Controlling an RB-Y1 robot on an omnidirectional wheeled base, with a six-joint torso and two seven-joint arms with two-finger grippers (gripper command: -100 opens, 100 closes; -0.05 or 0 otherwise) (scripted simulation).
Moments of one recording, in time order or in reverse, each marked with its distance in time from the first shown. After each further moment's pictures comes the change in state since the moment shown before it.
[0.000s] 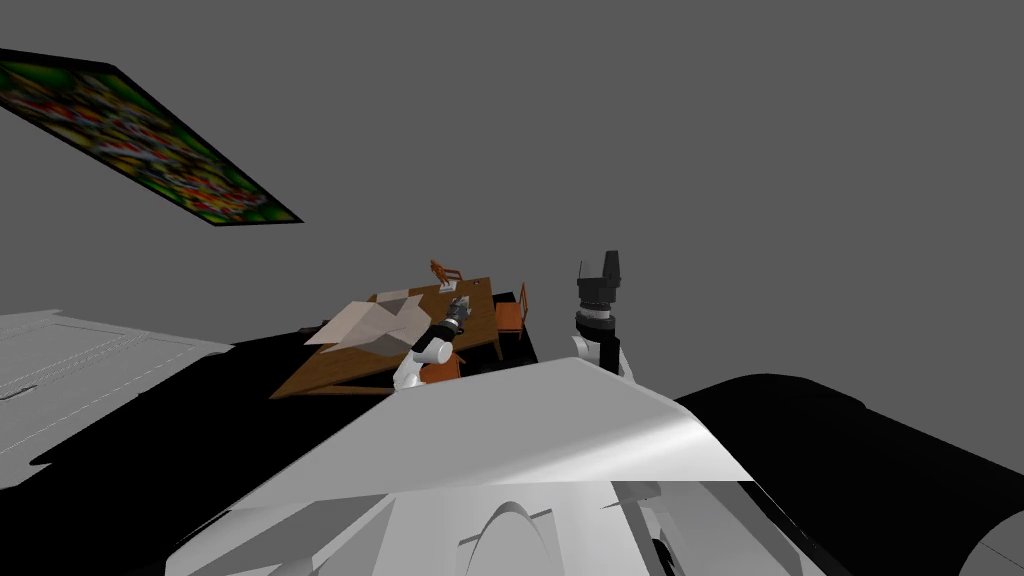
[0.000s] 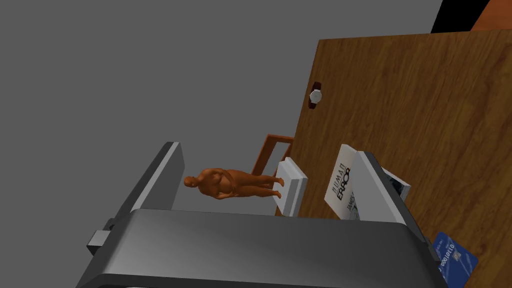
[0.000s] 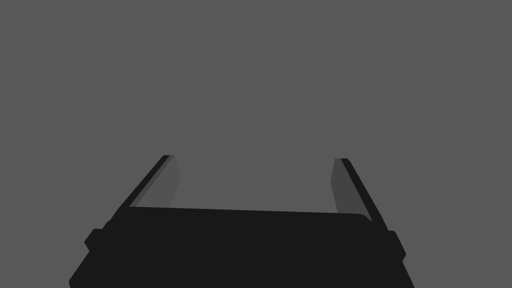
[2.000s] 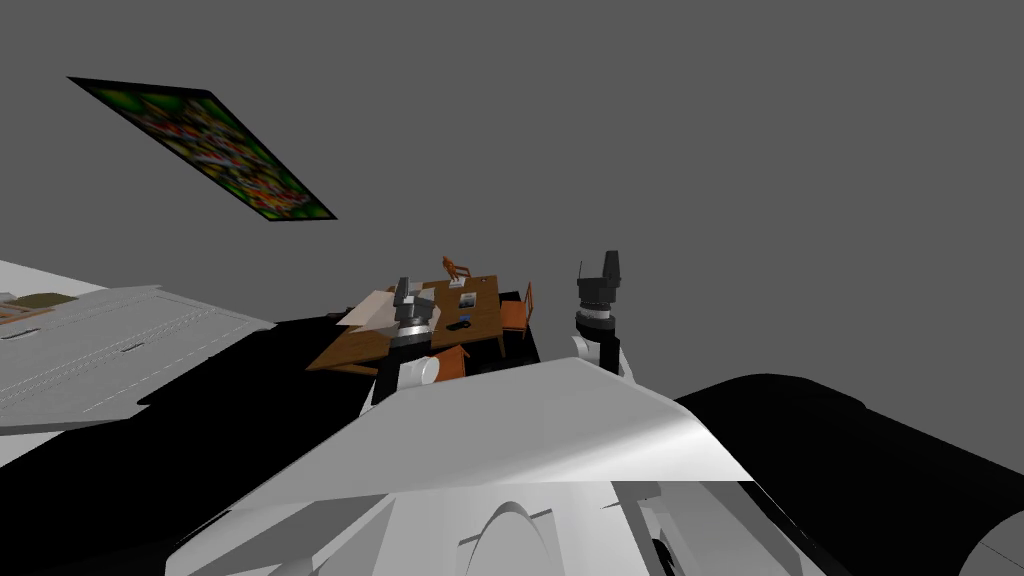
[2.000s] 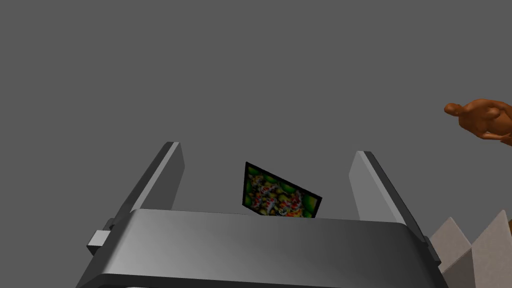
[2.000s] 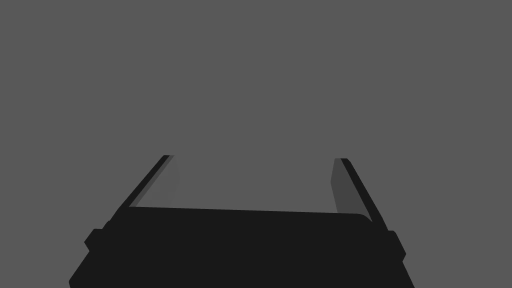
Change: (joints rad) left arm 0.285 -0.189 0.154 -0.404 -0.239 -0.491 -0.078; right arm 0.000 0.000 0.000 0.000 0.000 0.000 0.000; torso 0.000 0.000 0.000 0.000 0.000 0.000
